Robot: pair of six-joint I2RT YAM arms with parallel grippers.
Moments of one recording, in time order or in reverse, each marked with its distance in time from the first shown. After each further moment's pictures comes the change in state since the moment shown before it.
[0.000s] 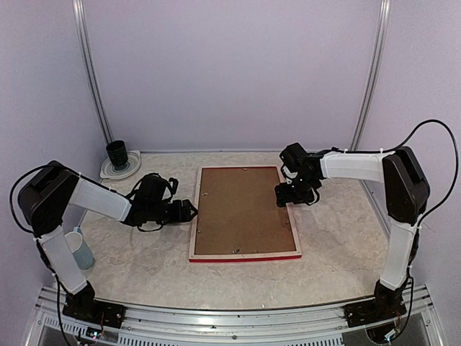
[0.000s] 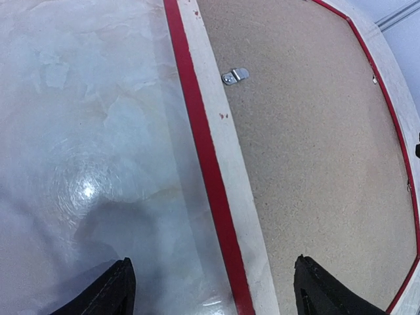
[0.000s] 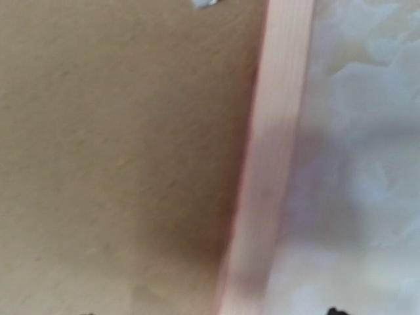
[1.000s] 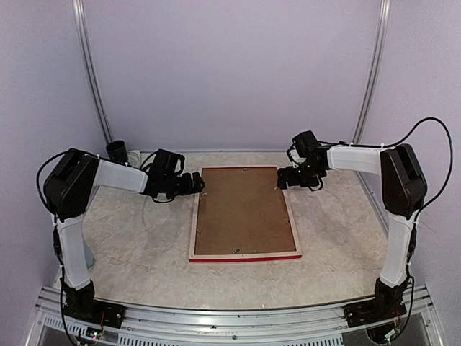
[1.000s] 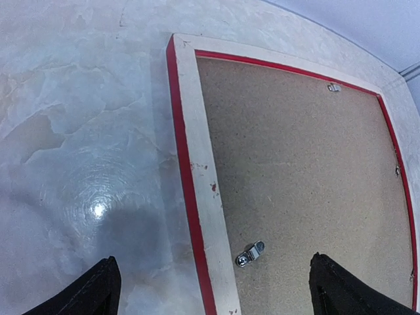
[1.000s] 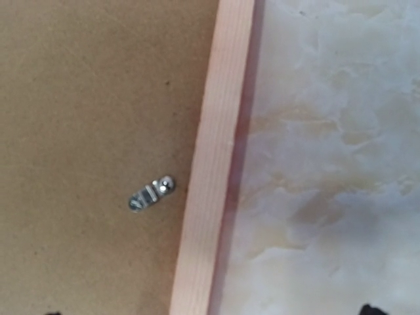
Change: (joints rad) left arm 0.057 0.228 0.432 -0.182 -0.071 0.018; right arm -0.139 0.066 0.089 0.160 -0.076 -0.119
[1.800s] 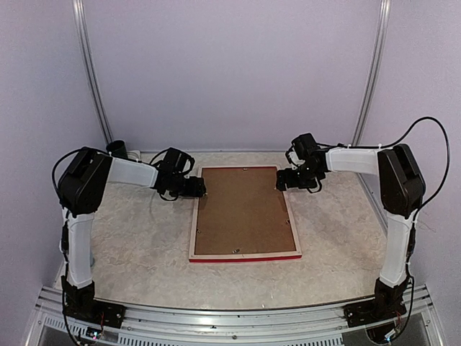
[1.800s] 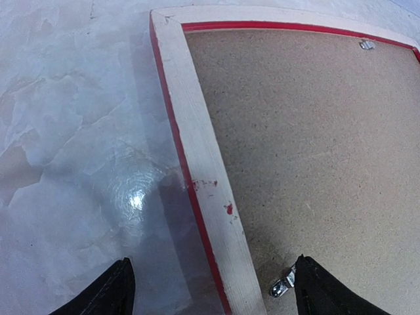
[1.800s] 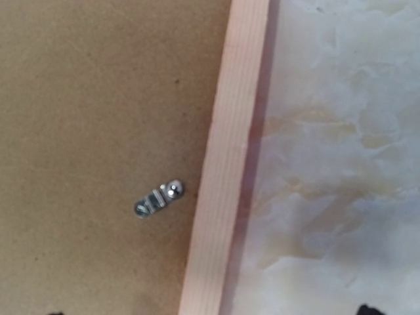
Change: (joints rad) left arm -0.008 0.151 0.194 -0.171 -0.036 0.191; right arm 0.000 0.018 -0.014 0.039 -0.021 -0.001
